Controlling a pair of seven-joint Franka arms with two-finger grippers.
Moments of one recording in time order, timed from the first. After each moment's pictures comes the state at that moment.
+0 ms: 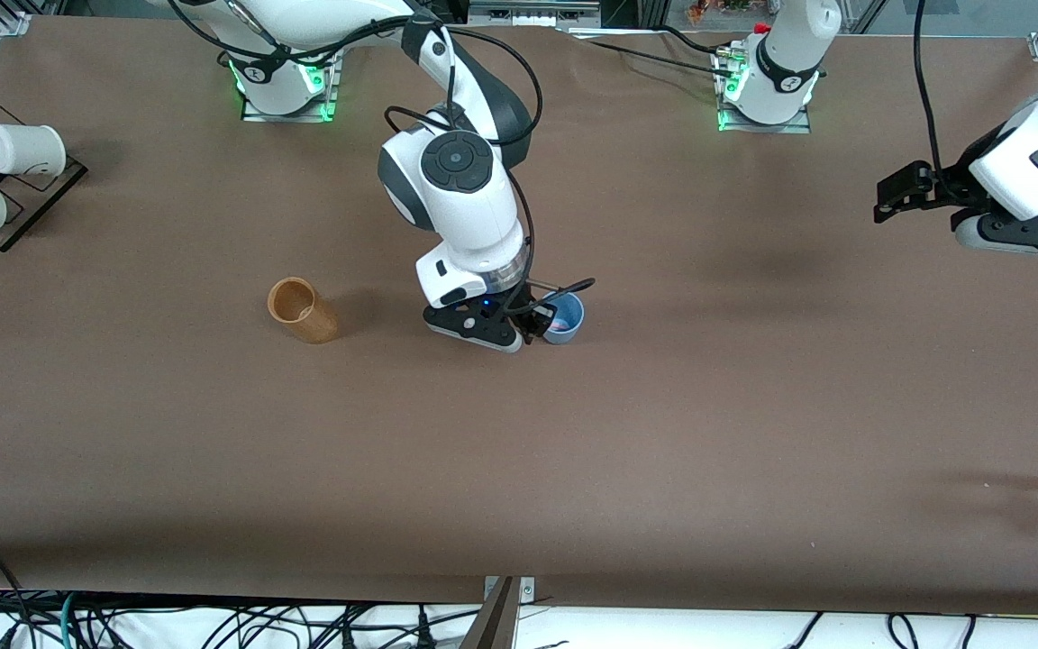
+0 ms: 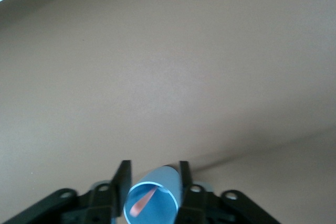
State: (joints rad) left arm -0.08 0.03 0.00 -1.59 -0.04 1.51 0.01; right arm 0.74 0.71 -0.05 -1.18 0.00 2.14 1.07
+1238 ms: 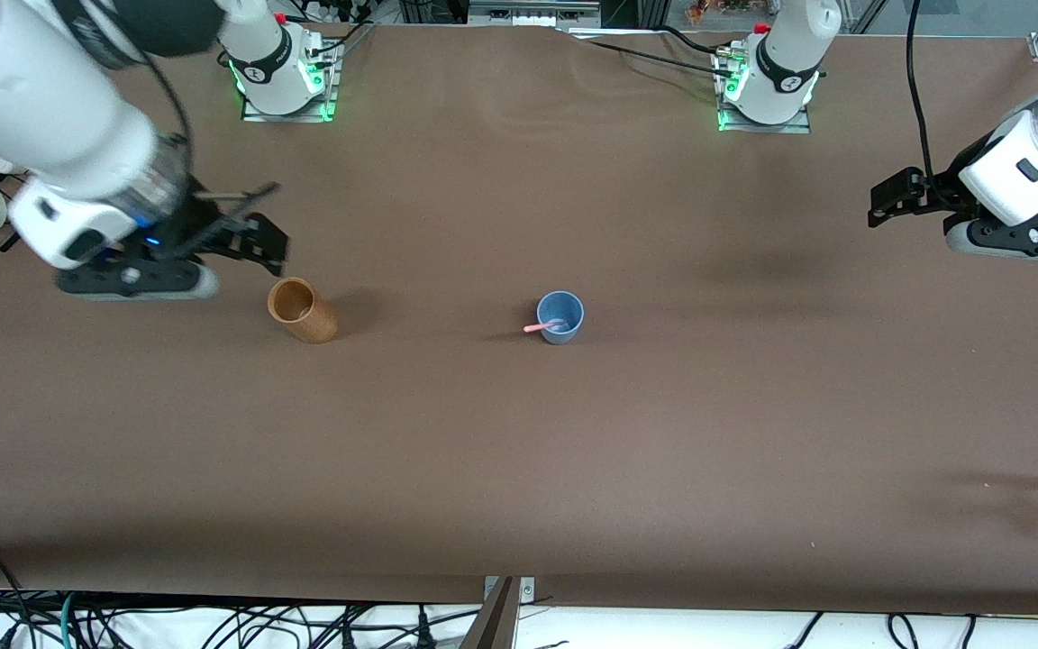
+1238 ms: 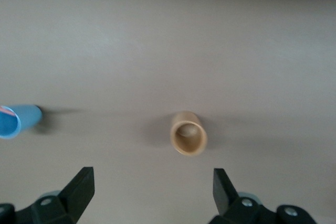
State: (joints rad) left arm -0.08 0.02 0.01 -1.62 -0.04 1.53 0.01; right arm 0.38 0.23 -0.12 -1.30 0.04 1.54 0.22
